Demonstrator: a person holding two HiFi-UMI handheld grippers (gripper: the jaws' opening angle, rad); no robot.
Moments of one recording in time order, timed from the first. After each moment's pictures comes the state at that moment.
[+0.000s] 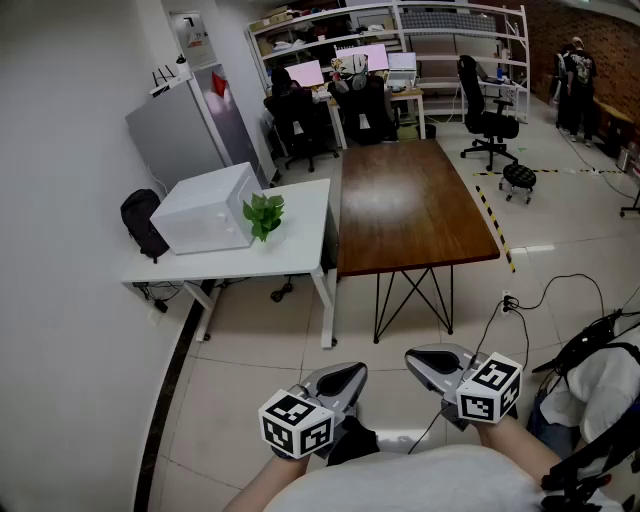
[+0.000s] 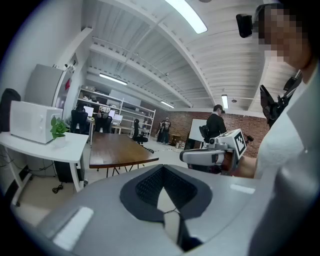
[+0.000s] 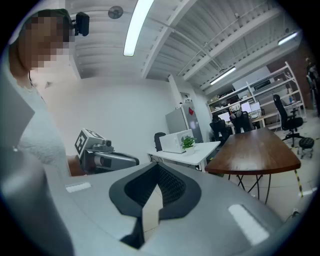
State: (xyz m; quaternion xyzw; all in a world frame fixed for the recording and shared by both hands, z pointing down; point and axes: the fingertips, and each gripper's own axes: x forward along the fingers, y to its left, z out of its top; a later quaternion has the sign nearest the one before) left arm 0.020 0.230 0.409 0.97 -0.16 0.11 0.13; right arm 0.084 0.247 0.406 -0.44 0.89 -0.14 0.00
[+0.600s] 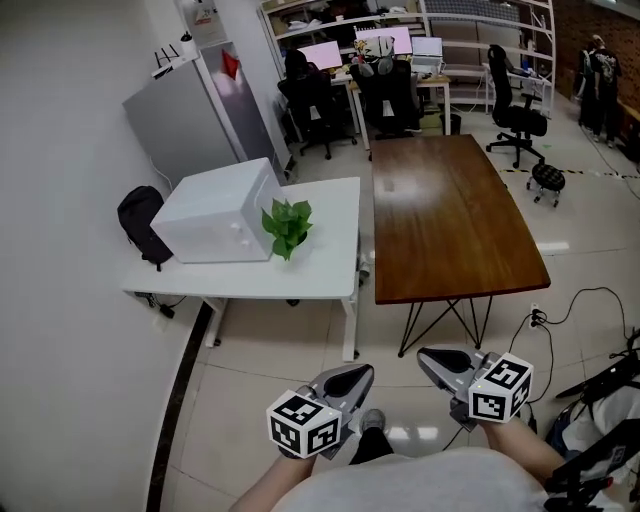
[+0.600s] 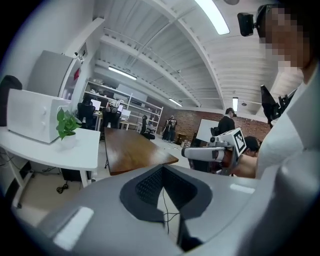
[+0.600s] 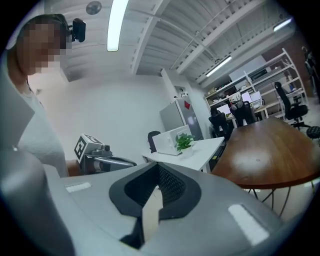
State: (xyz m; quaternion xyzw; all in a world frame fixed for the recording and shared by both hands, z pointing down) left arm -0.011 0.024 0.439 0.96 -0.17 0.12 0.16; right arm 0.064 0.039 0.427 -0.44 0.88 -0.18 0.01
